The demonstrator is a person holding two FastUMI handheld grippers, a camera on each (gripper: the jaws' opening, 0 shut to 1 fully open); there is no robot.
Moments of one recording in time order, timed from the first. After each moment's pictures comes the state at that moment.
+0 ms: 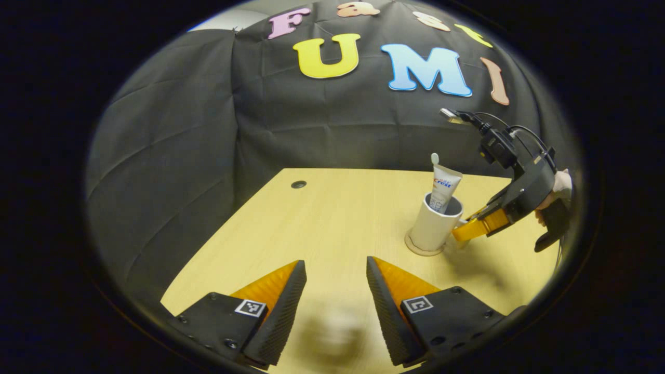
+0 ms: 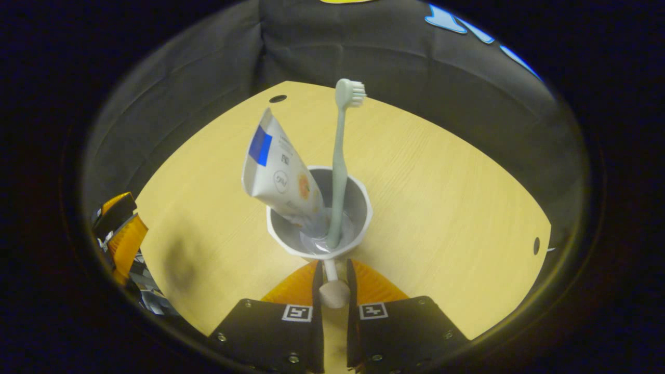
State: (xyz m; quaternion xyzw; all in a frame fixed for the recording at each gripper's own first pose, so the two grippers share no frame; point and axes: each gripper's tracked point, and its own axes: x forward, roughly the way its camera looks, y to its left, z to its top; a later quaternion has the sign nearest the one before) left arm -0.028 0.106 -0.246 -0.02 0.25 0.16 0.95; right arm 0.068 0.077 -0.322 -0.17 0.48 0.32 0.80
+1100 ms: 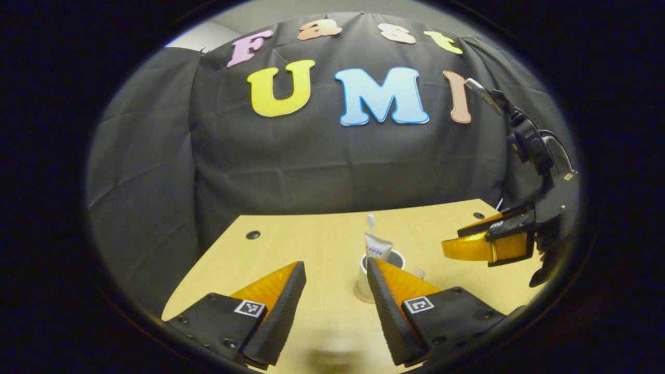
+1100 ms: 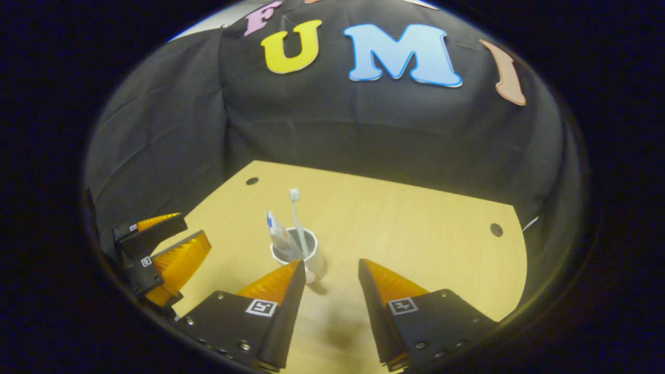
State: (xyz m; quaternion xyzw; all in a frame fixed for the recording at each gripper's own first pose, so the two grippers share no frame) left arm 0.062 0.022 -0.143 0.01 0.15 0.04 0.99; right arm 0.060 0.006 -0.172 -0.03 0.31 0.21 0.93
